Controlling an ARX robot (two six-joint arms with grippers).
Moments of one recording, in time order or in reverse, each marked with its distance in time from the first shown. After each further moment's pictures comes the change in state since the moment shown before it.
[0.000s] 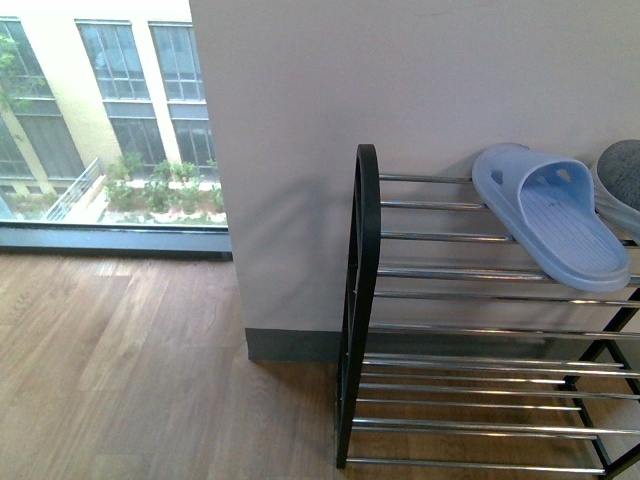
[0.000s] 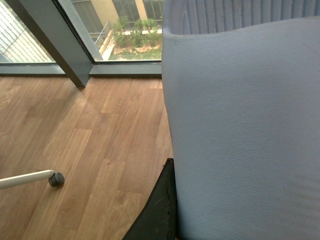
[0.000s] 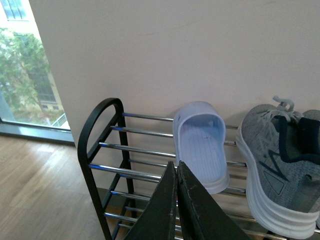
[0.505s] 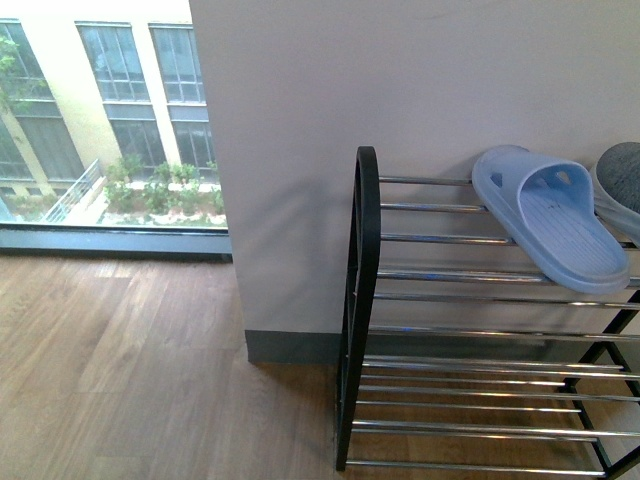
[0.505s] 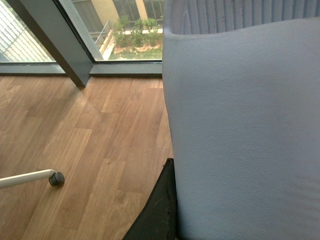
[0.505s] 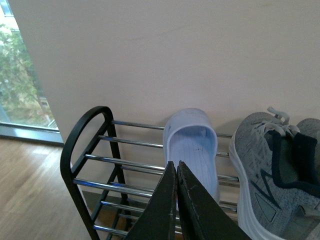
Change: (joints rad) left arm 0.000 0.000 0.000 0.000 -0.001 0.000; right arm -0.130 0.300 0.115 0.169 -0.127 -0.001
